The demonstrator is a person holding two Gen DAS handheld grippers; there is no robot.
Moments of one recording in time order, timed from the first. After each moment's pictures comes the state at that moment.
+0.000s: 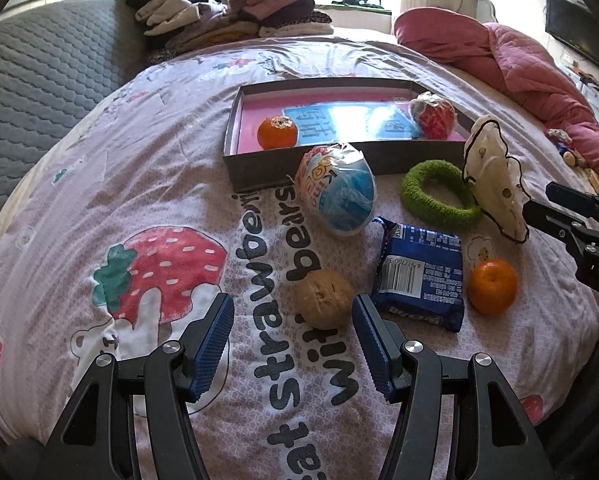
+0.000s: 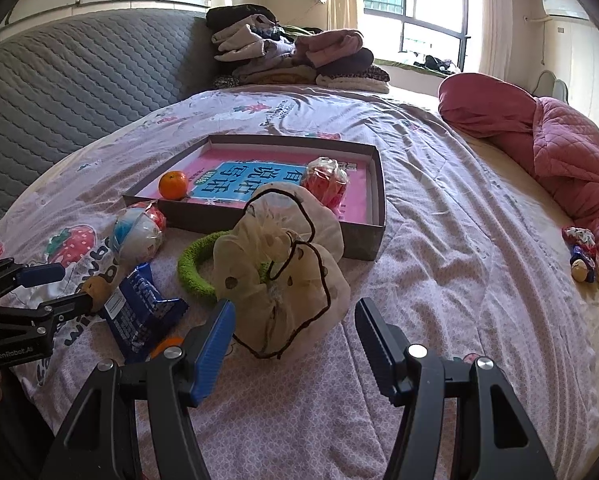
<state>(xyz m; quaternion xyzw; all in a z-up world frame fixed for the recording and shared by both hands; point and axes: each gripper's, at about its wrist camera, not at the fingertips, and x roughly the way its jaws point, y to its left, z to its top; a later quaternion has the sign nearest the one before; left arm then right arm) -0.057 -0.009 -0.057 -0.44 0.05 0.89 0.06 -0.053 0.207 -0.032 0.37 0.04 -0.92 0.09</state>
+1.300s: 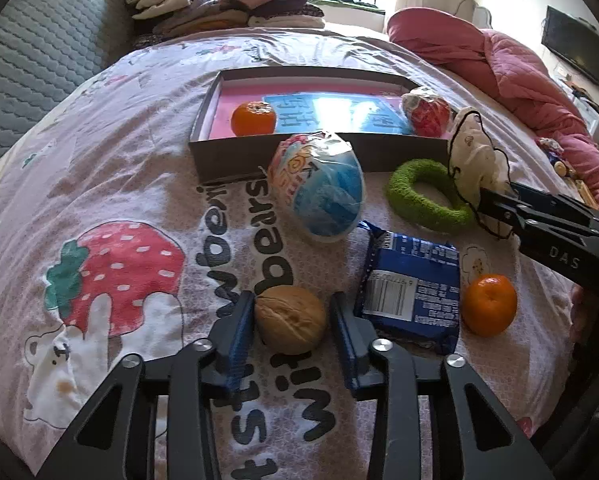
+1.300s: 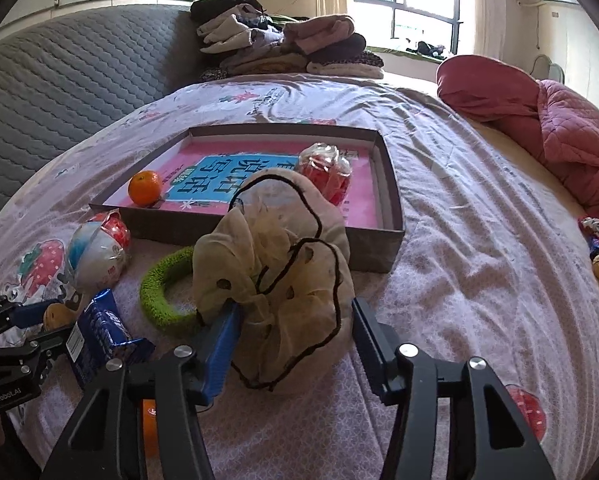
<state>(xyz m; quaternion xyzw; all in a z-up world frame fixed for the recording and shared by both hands) -0.077 0.000 -0.075 -0.45 0.01 0.89 0.09 -0.101 0.204 -0.059 0.39 0.02 -0.92 0.08</state>
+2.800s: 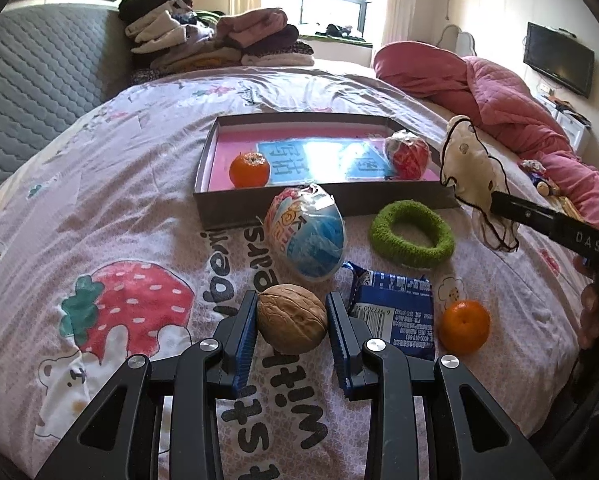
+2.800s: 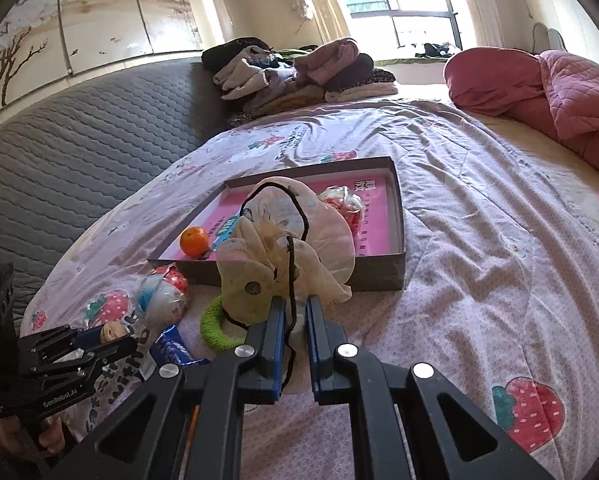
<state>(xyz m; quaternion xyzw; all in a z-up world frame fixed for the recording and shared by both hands) -0.067 -0.004 -0.050 -0.38 0.01 0.92 0.11 -0.078 0.227 -0.028 0.33 -0.08 -0.93 0.15</state>
